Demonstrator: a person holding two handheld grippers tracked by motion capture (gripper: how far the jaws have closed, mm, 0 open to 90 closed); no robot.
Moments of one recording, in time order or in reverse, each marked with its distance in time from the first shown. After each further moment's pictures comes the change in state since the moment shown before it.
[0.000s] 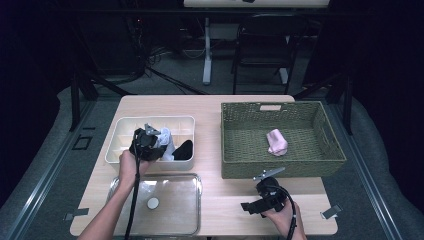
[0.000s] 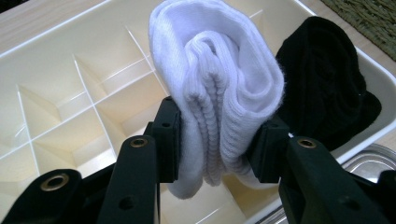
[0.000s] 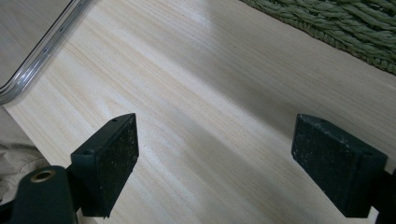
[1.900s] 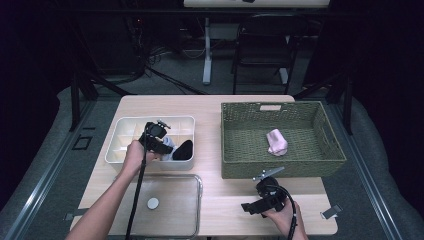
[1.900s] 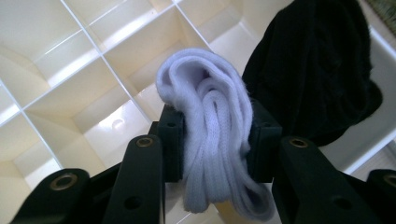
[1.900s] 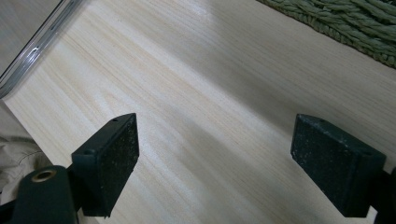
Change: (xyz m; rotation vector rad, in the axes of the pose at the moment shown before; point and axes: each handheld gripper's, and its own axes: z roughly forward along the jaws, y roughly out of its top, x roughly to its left) left arm 0.009 0.030 0.034 0.265 -0.167 0.029; right arm -0.002 0.000 0.001 0.031 0.010 -0.010
